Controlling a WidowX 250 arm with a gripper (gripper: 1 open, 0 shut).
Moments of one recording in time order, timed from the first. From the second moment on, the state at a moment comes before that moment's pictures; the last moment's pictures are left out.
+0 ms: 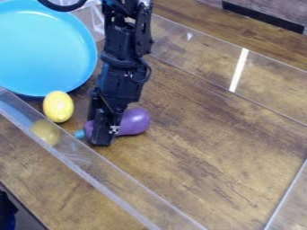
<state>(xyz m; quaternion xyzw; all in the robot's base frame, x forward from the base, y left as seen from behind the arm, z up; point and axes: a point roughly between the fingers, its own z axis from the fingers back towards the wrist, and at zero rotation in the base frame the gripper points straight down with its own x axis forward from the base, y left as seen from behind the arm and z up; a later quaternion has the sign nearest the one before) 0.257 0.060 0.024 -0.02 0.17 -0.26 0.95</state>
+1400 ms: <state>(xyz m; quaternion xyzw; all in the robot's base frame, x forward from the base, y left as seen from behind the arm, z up) 0.261 0.065 0.039 0.00 0.18 -0.25 0.95</state>
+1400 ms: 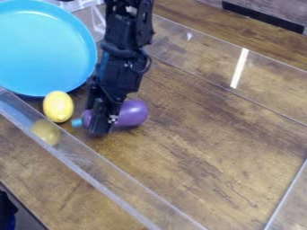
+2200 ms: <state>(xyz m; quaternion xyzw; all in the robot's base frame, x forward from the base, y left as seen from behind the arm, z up) 0.286 0.074 0.093 0.05 0.16 -0.24 0.96</state>
